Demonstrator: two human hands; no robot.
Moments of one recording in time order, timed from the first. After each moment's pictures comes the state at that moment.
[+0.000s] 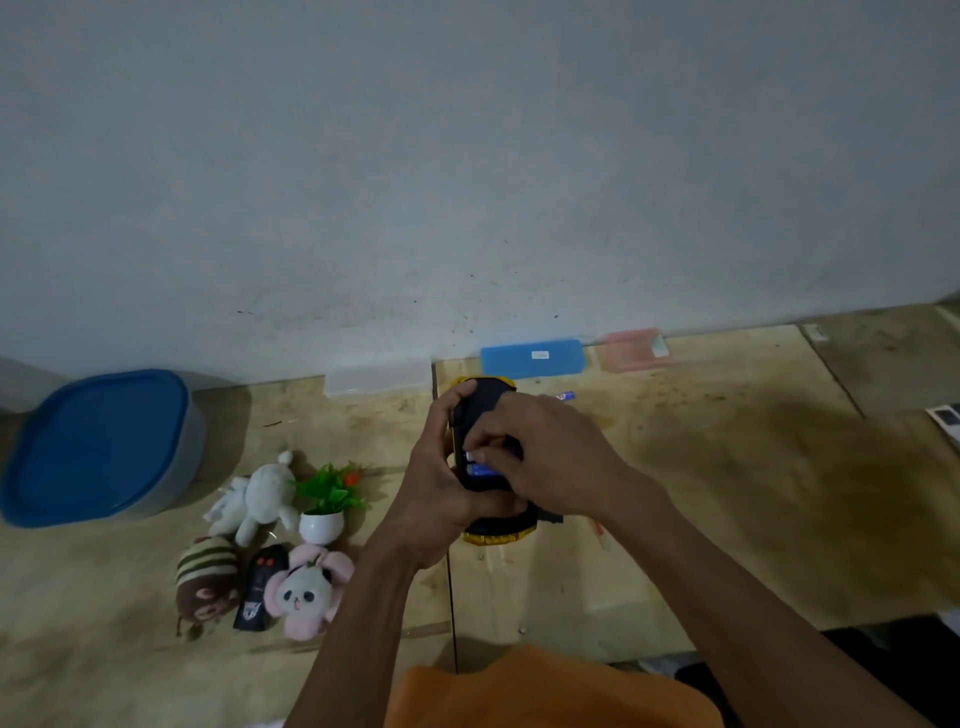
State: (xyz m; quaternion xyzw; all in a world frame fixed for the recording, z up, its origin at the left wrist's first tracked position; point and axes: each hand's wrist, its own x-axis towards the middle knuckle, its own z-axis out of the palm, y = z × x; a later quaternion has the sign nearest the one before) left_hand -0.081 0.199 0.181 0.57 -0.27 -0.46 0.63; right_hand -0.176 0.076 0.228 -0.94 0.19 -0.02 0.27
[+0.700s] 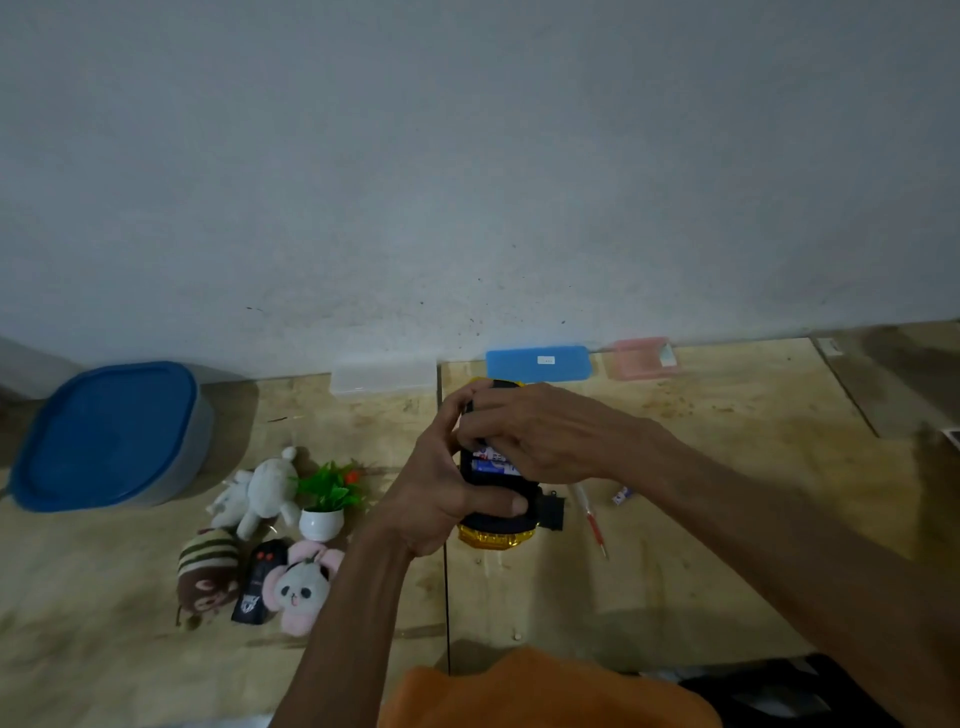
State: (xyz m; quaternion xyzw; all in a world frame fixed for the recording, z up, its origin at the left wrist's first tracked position) left_hand -0.070 0.188 0.185 0.51 -0.26 -0.53 0.62; right_hand -0.159 0.037 0.237 -0.97 -0.06 0.05 0.21
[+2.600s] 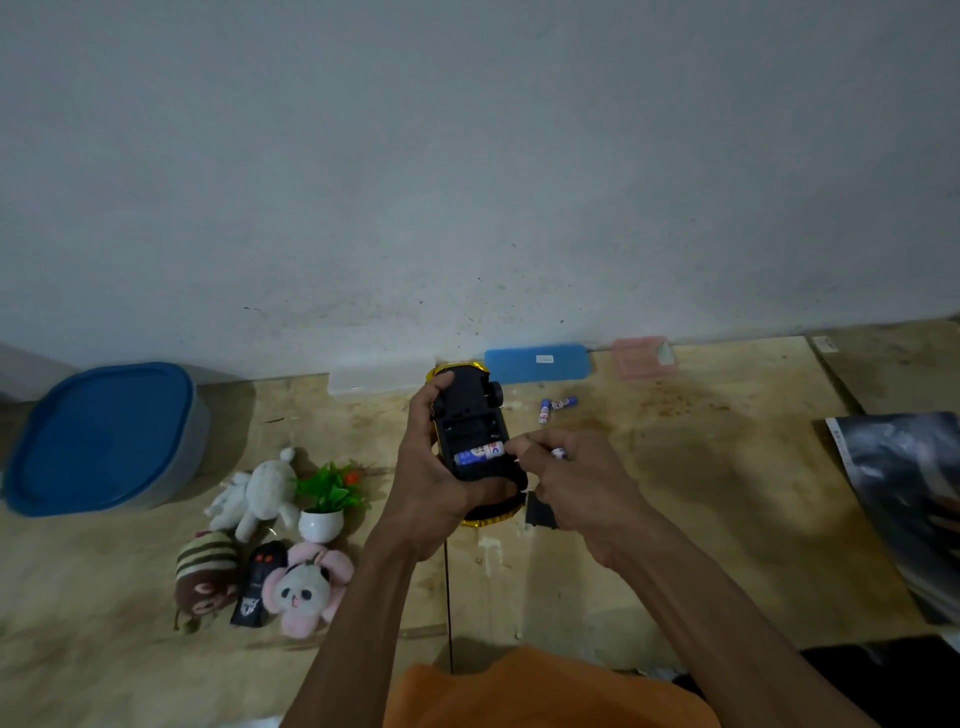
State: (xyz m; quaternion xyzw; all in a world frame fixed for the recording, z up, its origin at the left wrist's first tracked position) left_hand -0.075 0.194 0.176 0.60 -0.25 -0.39 0.65; right_hand -0.195 0.089 0.219 -0.63 0.46 -0.08 0.63
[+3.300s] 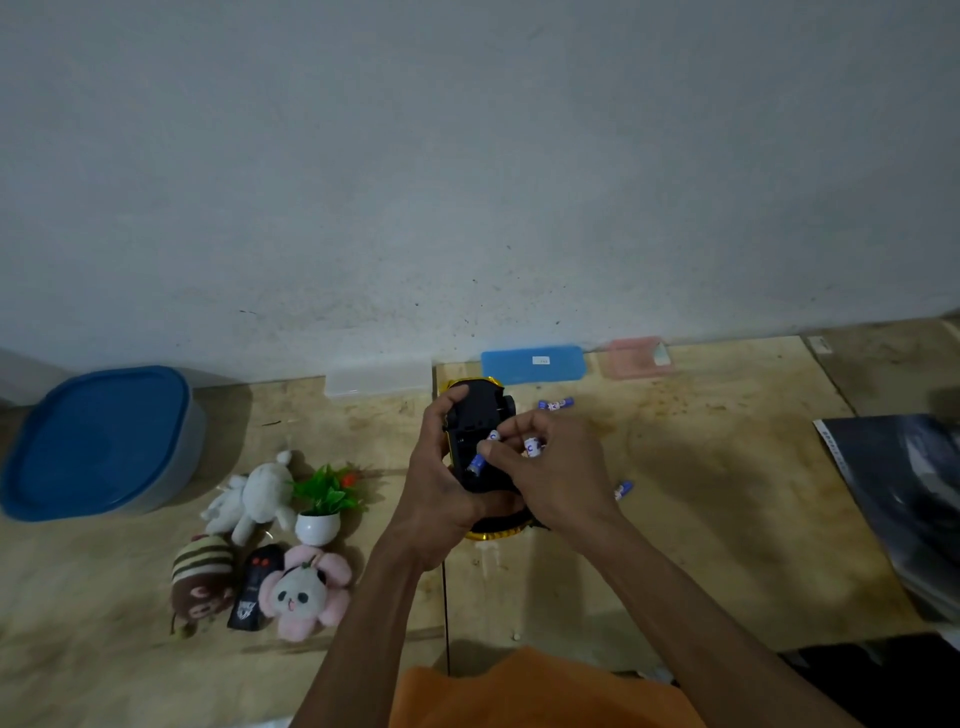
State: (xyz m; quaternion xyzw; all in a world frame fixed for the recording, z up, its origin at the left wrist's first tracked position) left_hand -0.087 0.191 0.177 0.60 -0.26 -0.41 0.63; right_hand -0.180 0.088 0.198 -0.73 0.43 -0.17 0.51
